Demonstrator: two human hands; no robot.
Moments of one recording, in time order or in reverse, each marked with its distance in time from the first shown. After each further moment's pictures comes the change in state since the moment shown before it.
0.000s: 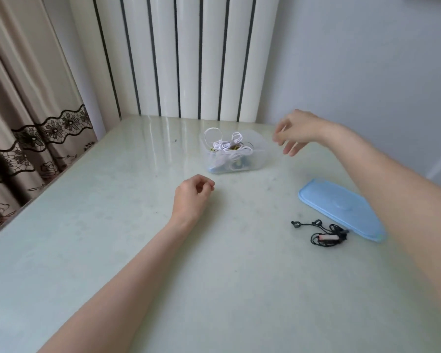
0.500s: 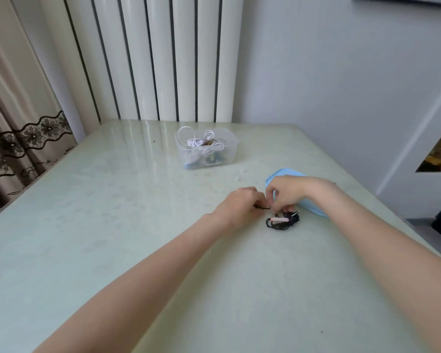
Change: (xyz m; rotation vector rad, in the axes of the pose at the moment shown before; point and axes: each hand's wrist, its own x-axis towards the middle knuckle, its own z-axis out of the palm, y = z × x) left_hand -0.092 0.065 0.109 0.413 -0.698 0.503; right_hand -0.128 0.100 0.048 -0.412 -0.432 0.111
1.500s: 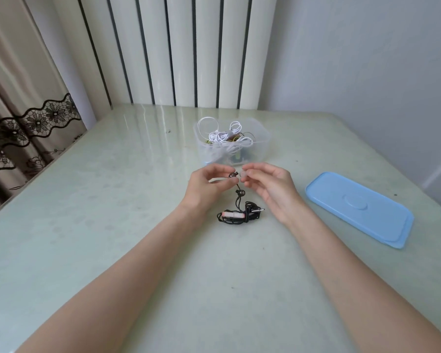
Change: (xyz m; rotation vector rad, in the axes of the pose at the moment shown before) left_hand 0.002 -0.088 -0.055 -0.889 0.524 -0.385; right_hand 0.080 -0.071 0.021 1.651 0.446 -0.364
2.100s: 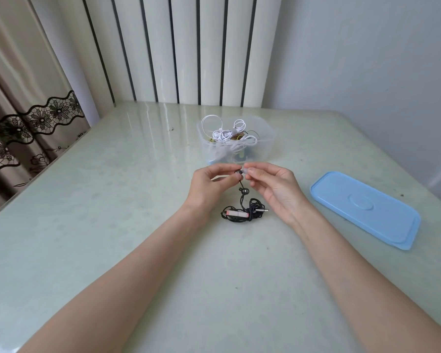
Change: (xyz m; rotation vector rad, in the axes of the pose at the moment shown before) left_hand 0.001 -0.008 0.001 -0.069 -0.009 -0.010; right_hand 0.002 0.009 -0.002 0.085 -0.076 0.025
